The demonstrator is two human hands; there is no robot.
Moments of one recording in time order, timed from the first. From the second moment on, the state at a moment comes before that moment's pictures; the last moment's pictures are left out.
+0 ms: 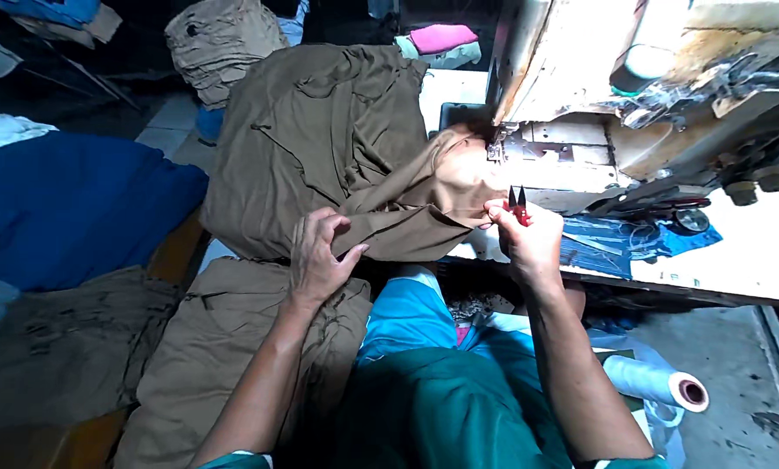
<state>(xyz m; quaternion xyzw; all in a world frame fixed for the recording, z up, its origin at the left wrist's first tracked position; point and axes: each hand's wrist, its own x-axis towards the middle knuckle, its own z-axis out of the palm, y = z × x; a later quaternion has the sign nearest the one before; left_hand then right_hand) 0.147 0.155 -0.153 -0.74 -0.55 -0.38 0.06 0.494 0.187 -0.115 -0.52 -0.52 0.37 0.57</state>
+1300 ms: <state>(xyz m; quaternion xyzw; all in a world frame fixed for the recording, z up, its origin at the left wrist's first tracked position) 0.100 0.255 0.077 -0.81 -0.28 -0.51 -0.02 0.512 0.224 -0.086 -0.39 -0.63 0.42 0.52</state>
